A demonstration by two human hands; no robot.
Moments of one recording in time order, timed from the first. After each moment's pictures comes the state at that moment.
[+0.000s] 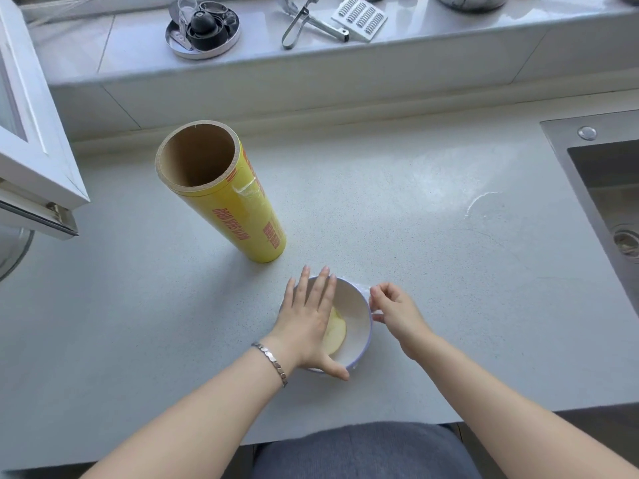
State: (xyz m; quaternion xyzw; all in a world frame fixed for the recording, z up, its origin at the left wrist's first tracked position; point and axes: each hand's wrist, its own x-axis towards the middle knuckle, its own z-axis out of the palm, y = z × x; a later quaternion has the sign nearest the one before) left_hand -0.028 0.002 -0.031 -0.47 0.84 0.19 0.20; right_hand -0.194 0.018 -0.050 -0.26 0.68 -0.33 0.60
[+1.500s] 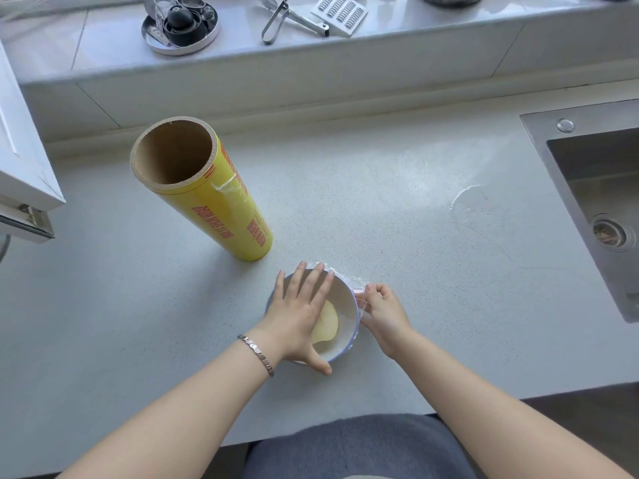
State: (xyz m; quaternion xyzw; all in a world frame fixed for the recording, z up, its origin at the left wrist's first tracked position) left_hand -0.030 -0.003 -0.024 -0.42 0.86 0.17 0.22; right_hand -0.187 0.025 -0.063 -0.11 0.68 -0.38 0.61
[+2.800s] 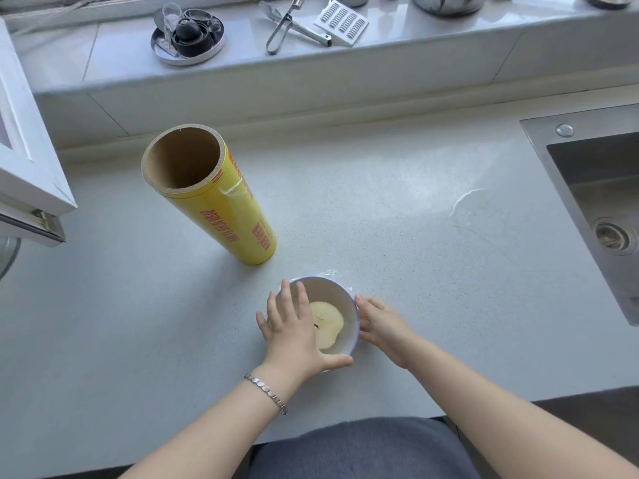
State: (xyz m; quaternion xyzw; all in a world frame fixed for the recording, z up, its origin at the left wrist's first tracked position) left_hand -0.040 0.029 -0.022 -0.64 0.70 0.26 0.17; right_hand -0.191 0.034 -0.058 -0.15 0.62 -0.30 0.72
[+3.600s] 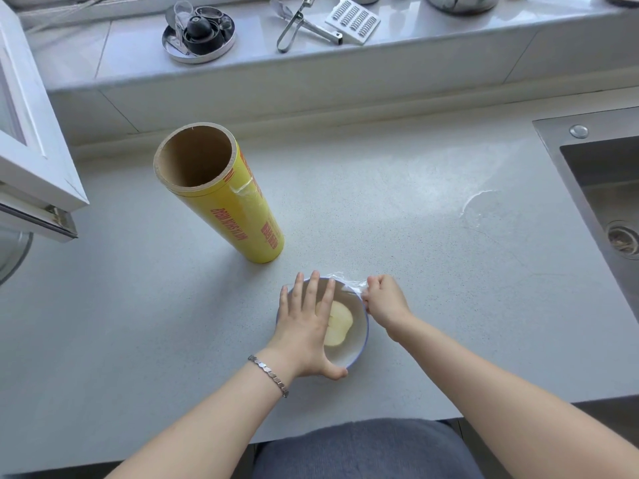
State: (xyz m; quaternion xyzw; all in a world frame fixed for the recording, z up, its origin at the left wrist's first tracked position) left_hand -0.029 0.015 -0.027 -0.49 0.82 0.19 0.20; right_hand -0.182 -0.002 -0.052 -0.31 0.75 -0.25 0.53
